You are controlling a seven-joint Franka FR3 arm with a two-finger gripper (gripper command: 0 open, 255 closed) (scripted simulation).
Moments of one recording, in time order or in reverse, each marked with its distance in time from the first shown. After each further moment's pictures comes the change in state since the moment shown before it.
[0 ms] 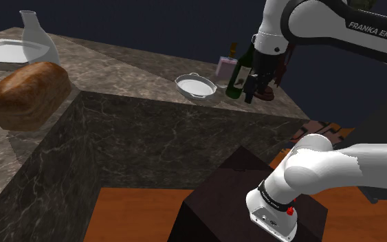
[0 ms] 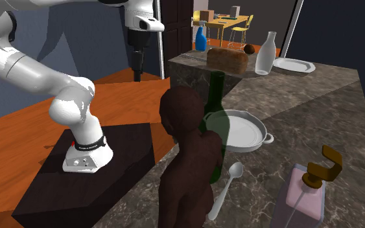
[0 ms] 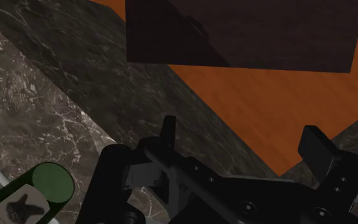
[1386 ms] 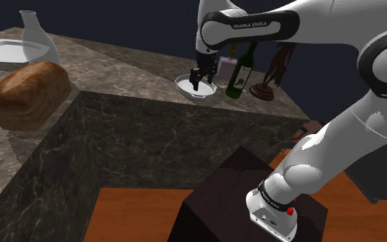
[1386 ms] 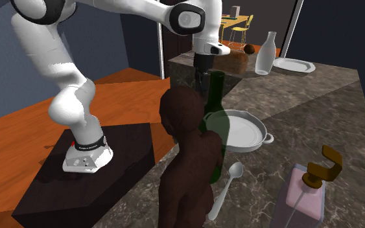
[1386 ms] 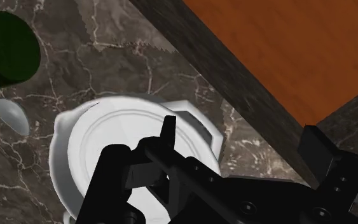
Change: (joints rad) arm -0.026 0.681 0.006 0.323 -0.067 0.419 0.041
